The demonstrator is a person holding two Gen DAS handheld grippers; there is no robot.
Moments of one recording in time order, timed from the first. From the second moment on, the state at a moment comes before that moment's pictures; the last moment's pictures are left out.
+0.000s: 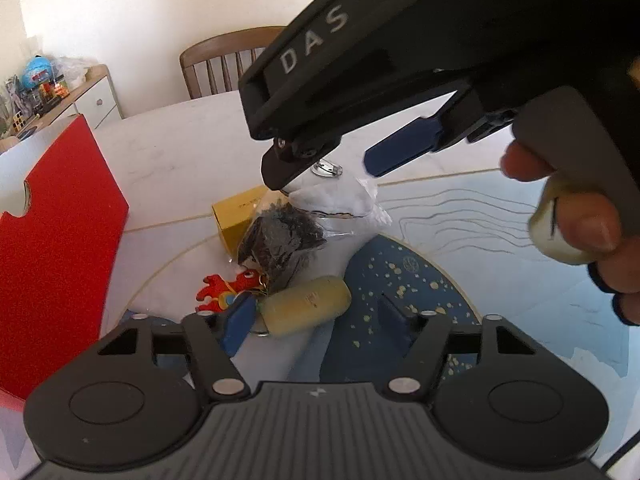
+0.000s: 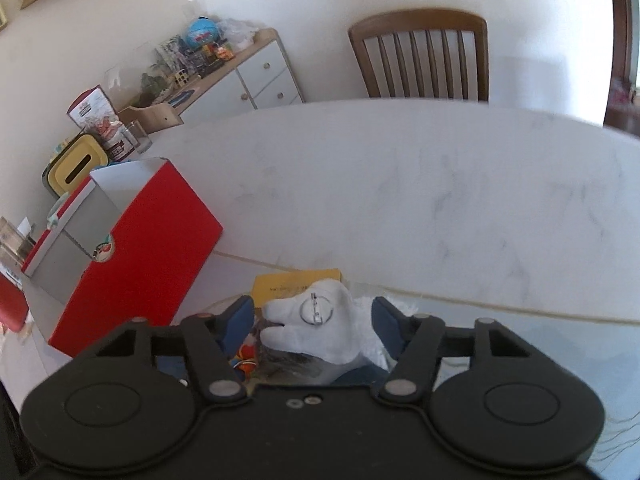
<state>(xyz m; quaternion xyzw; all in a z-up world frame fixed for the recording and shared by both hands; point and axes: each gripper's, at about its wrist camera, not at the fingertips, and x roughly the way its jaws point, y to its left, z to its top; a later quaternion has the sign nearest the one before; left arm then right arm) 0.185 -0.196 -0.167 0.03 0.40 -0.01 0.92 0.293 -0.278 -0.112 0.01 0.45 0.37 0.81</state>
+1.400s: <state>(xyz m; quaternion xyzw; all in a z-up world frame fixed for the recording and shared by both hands) 0.120 -0.163 -0.135 0.00 0.39 -0.04 0.92 0.188 -0.358 -0.085 0.02 0.43 0.34 0.84</state>
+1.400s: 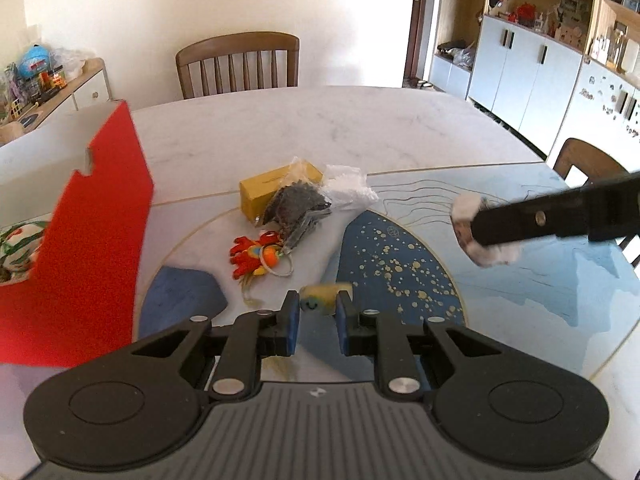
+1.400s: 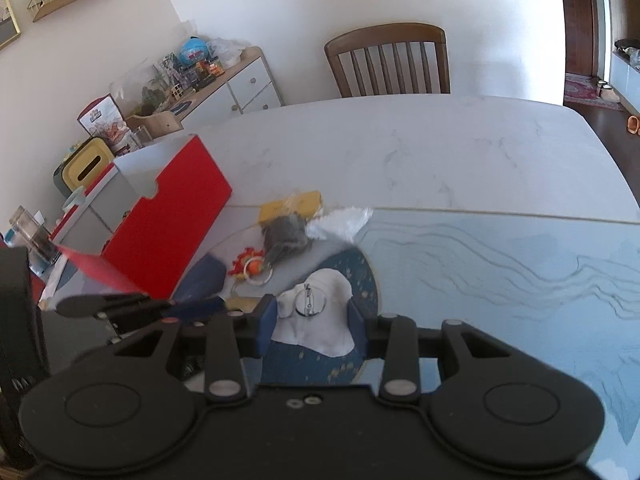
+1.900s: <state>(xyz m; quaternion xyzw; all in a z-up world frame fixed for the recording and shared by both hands) 0.078 -0.109 -0.100 -0.02 0.37 -0.05 0.93 0.143 -0.323 -0.067 0.00 0.42 0.36 0.84</state>
